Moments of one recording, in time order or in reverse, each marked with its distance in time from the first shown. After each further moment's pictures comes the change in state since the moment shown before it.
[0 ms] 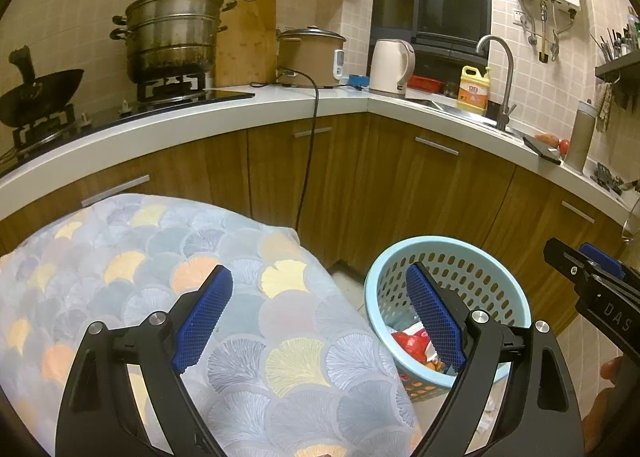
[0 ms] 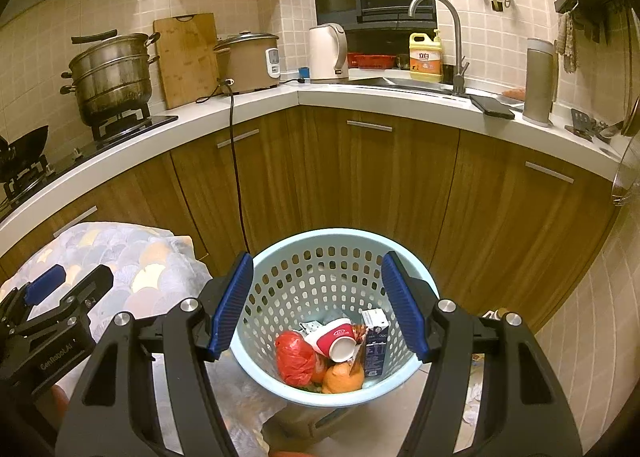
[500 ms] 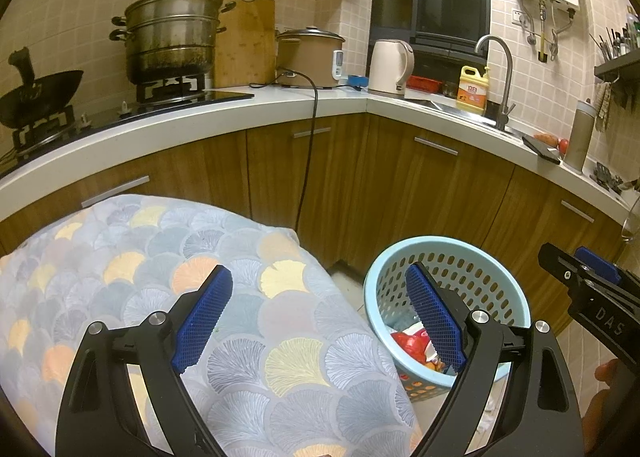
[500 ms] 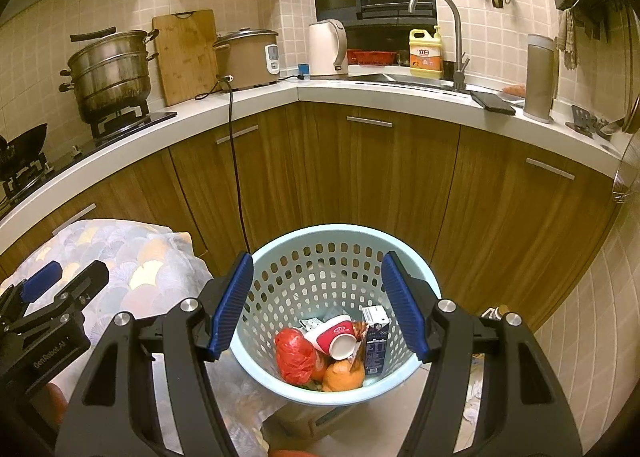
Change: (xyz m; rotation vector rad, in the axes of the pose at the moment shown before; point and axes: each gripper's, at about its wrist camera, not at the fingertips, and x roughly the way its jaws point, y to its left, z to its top) left arm 0.000 -0.001 -0.001 -0.001 0.000 -0.001; right arm 0.002 -0.003 -0.003 0.000 0.008 -0.001
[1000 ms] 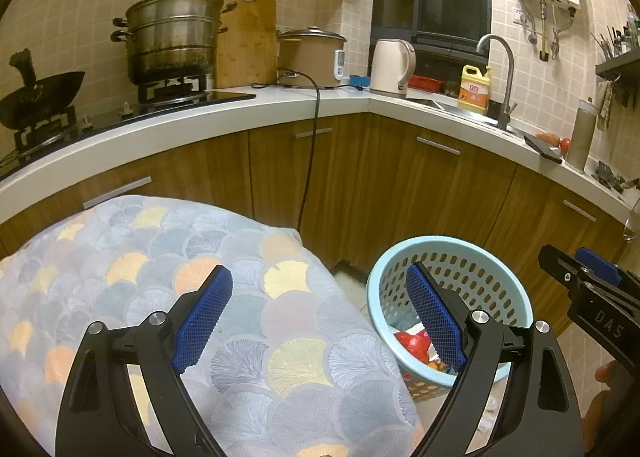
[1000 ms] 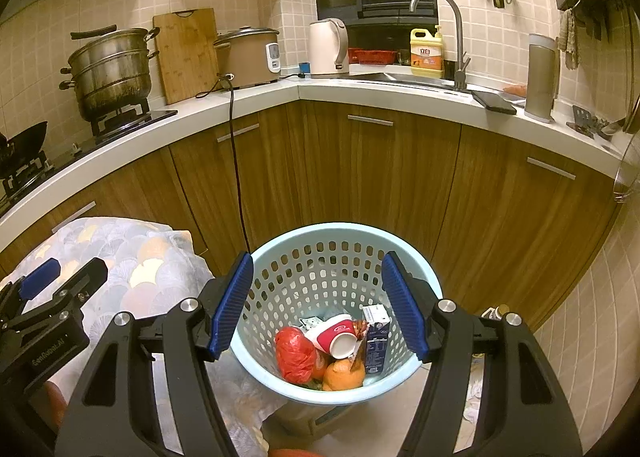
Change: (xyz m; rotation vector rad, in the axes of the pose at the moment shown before) left arm -0.002 -0.001 0.001 0.003 -0.001 0.008; right arm 0.004 0.000 -0.002 -0.003 0.001 0.001
